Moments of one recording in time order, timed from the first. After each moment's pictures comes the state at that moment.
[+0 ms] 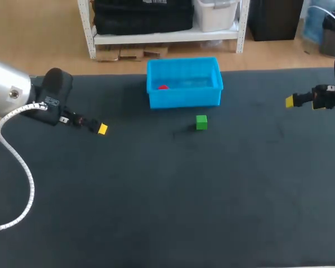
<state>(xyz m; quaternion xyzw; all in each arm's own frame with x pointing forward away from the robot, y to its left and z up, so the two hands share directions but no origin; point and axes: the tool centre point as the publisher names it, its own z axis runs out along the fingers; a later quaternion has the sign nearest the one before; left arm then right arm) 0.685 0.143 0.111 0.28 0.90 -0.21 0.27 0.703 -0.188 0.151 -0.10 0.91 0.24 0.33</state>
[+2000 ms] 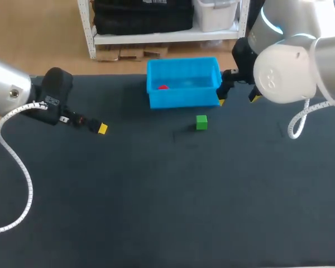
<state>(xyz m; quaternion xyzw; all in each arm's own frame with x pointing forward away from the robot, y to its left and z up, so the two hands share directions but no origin) 0.685 0.143 0.112 0.28 0.90 -0.21 0.27 0.786 -0.054 0.099 -0.13 0.98 0.10 0.14</state>
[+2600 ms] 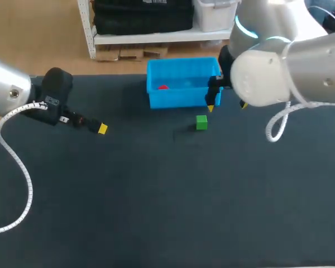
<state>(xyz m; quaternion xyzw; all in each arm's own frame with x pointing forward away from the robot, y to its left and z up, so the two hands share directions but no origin) 0.685 0.142 0.112 0.28 0.90 -0.21 0.27 0.784 -0.027 0.078 -0.09 0.99 0.06 0.10</state>
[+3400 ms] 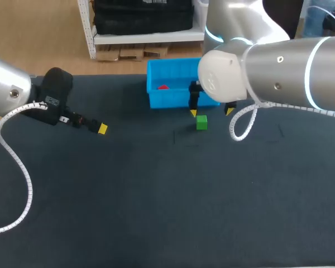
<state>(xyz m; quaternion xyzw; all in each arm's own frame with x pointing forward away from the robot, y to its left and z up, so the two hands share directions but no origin) 0.685 0.142 0.112 0.28 0.90 -0.21 0.27 0.804 0.010 0.043 -0.05 1.00 0.04 0.06</state>
